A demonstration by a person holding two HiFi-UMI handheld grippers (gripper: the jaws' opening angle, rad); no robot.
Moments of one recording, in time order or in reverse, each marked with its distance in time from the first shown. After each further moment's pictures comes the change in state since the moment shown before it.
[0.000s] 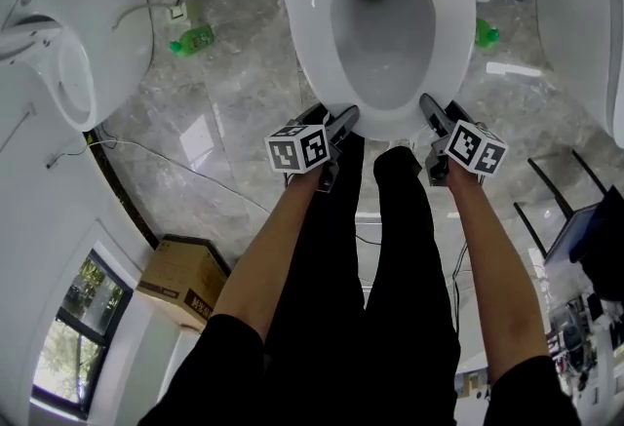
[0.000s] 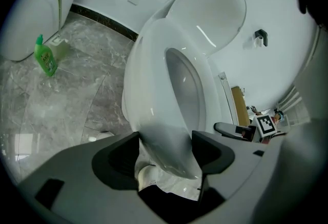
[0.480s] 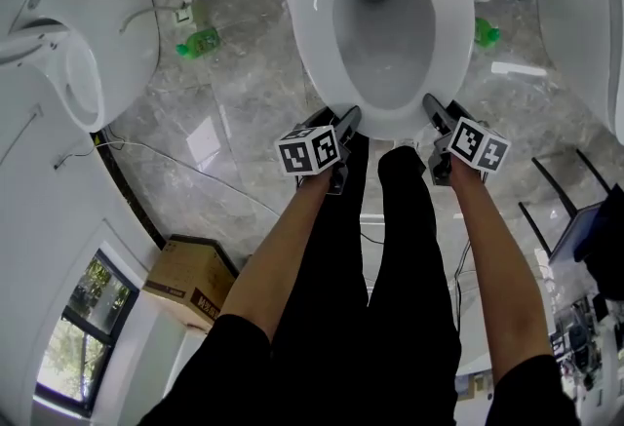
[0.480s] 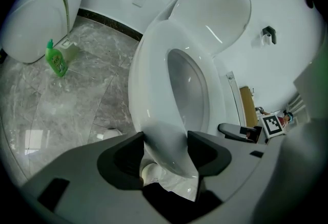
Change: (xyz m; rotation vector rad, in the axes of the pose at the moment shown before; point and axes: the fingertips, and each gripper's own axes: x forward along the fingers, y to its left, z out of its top) left arm -0.007 -0.005 -0.003 -0.029 0.005 0.101; right arm -0.009 0.004 0.007 0.027 0.009 -0.031
